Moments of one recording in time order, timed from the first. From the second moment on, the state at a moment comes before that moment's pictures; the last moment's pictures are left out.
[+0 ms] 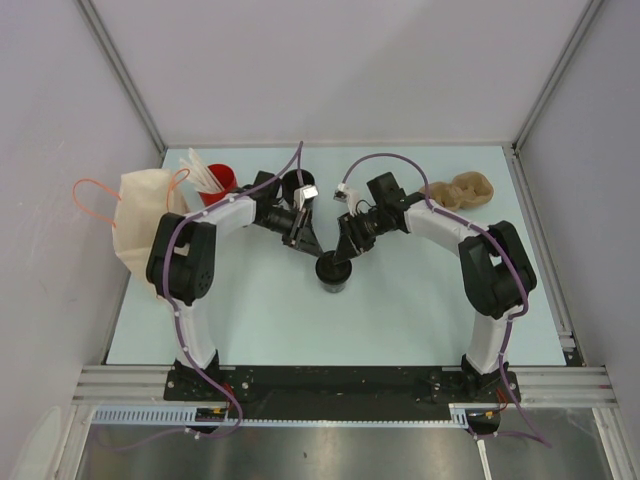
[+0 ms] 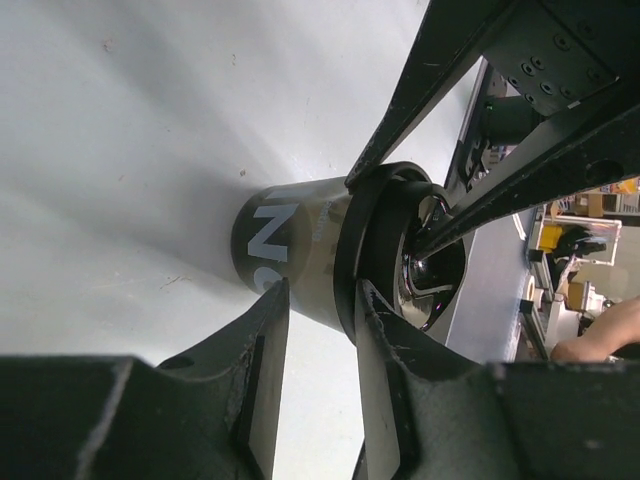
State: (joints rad) left arm -0.32 1.95 1.32 -0.59 1.03 0.10; right arm 0.51 1.88 1.32 -0.46 -0.84 -0.04
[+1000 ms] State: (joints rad) left arm -0.31 1.87 1.43 -0.66 1.01 0.19; right arm 0.53 1.88 1.33 -0.46 -0.82 -0.06
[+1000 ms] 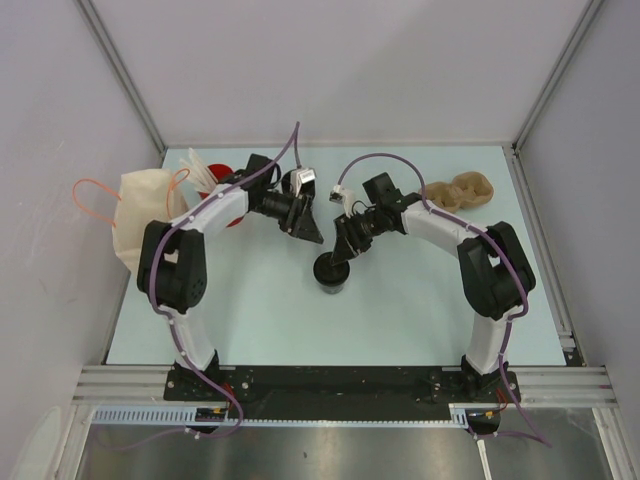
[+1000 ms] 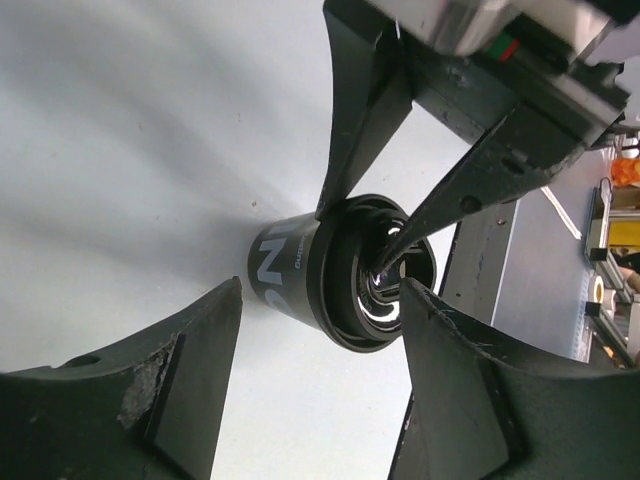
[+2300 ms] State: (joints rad) left arm -0.39 1.87 1.31 -0.66 0.97 0.23; right arm 0.54 1.85 1.32 -0.46 -0.79 -0.06
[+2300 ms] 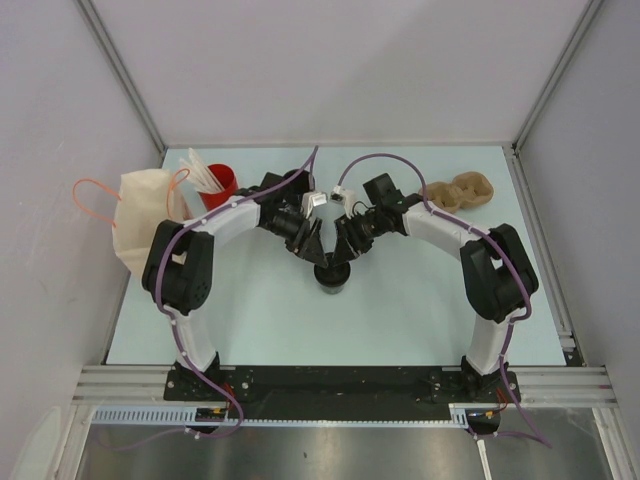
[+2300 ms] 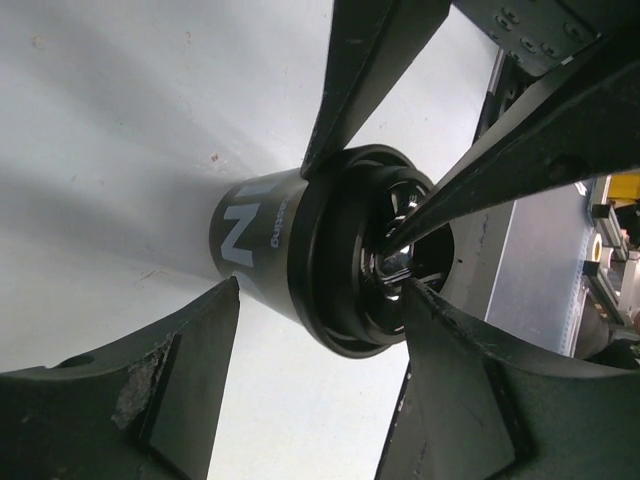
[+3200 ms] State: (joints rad) left arm -0.41 1.90 1.33 -0.67 0.95 0.17; right arm 0.53 1.84 1.32 -0.49 -0.76 -0.05
